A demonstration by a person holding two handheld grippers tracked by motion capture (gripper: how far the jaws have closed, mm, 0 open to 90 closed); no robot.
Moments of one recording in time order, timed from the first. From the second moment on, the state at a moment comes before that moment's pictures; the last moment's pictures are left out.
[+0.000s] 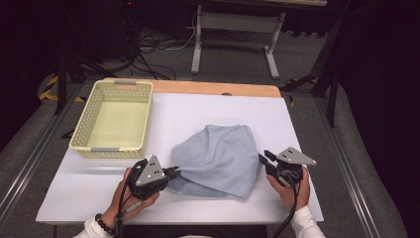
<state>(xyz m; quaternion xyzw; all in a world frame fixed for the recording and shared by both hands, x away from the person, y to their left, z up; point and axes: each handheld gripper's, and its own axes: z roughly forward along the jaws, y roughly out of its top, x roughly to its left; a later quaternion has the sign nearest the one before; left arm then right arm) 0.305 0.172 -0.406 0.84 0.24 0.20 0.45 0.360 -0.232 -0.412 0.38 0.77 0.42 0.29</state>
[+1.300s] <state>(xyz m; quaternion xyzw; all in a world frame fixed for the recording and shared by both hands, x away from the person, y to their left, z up) 0.314 0.176 -0.451 0.87 0.27 0.16 0.37 0.307 -0.215 -0.449 0.31 0.85 0.37 0.20</state>
